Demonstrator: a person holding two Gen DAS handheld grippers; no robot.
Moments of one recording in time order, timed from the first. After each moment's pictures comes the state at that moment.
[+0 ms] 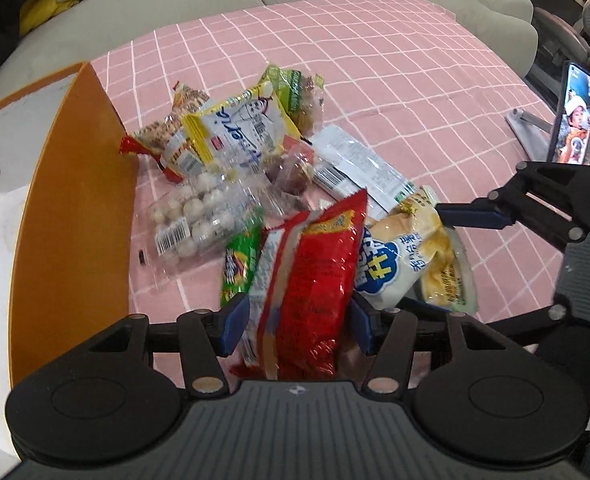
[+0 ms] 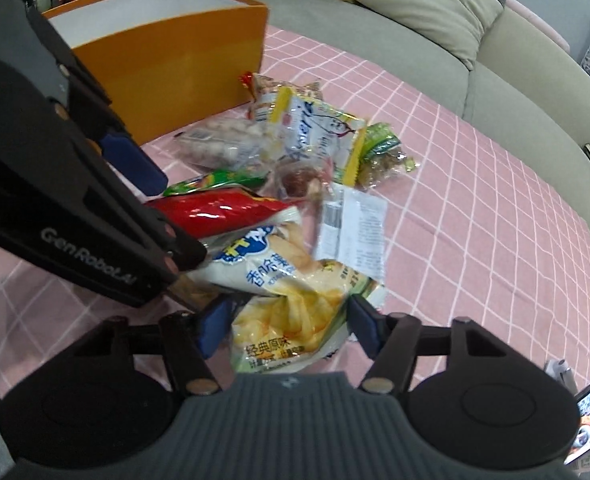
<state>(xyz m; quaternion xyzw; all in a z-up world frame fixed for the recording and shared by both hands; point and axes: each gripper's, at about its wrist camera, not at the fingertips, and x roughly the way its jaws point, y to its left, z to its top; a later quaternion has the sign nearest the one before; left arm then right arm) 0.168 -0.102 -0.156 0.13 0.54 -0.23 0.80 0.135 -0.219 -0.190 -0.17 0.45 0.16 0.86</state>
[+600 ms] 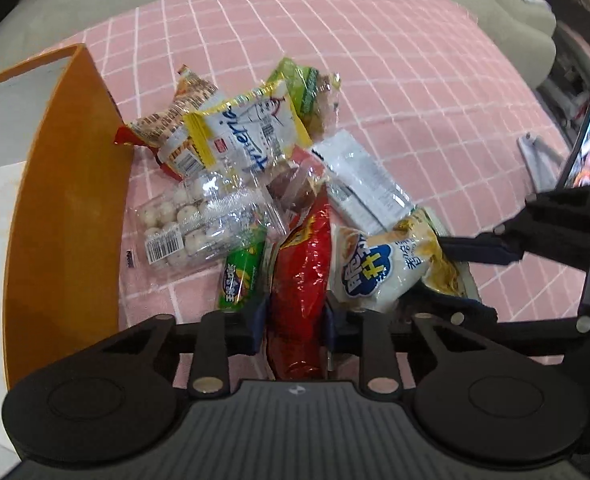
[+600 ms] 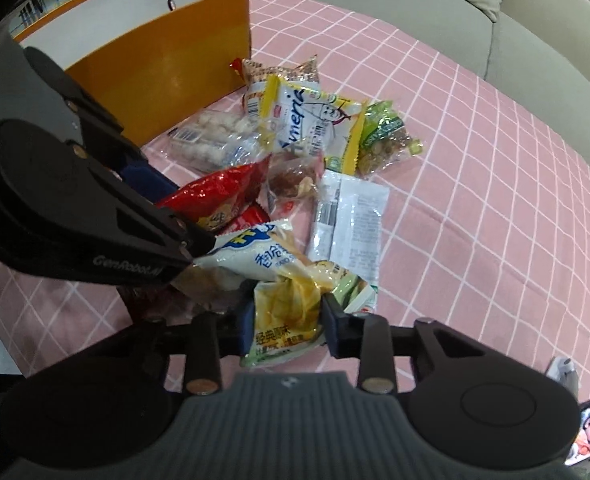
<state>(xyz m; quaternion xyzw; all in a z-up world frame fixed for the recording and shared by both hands) 0.200 -0.104 -0.154 0.07 0.59 -0.22 0.78 0.172 -0.228 -0.165 -0.14 0.53 0.18 0.81</state>
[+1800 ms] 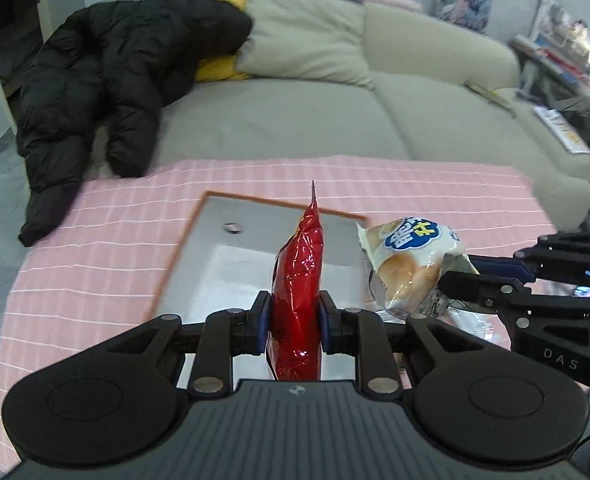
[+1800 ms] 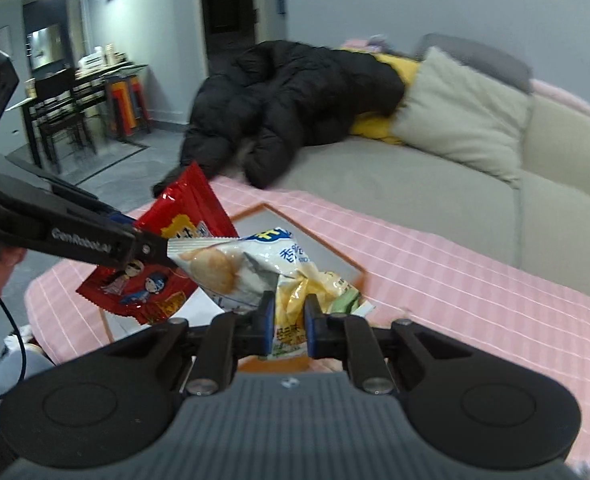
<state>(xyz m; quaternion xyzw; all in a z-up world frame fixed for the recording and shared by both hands) 0.180 0.083 0.012 0.02 0.45 -0.10 0.89 0.168 -0.111 -0.005 -0.05 0.34 0.27 0.90</state>
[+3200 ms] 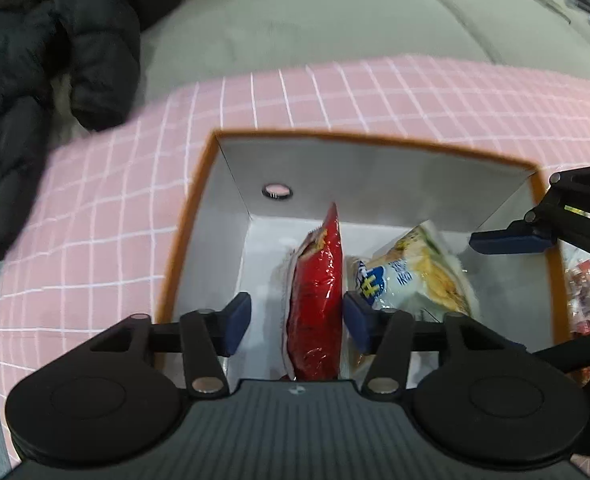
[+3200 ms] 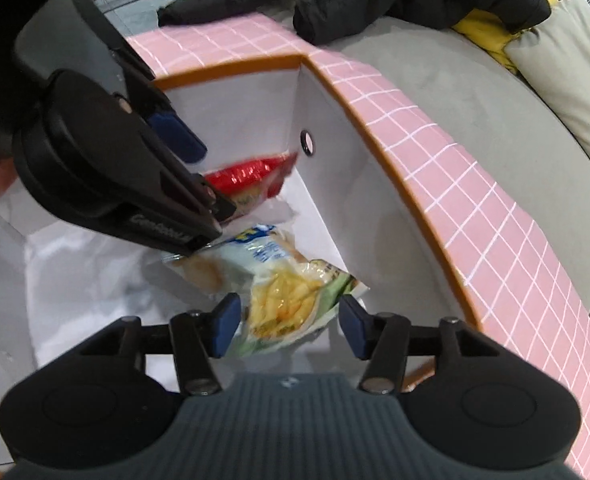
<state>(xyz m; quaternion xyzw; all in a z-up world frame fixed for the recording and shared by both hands) 0.311 0.095 -0.116 0.10 0.54 -0.08 0.83 0.319 -0.014 -0.141 -0.23 0.47 0.31 0.79</state>
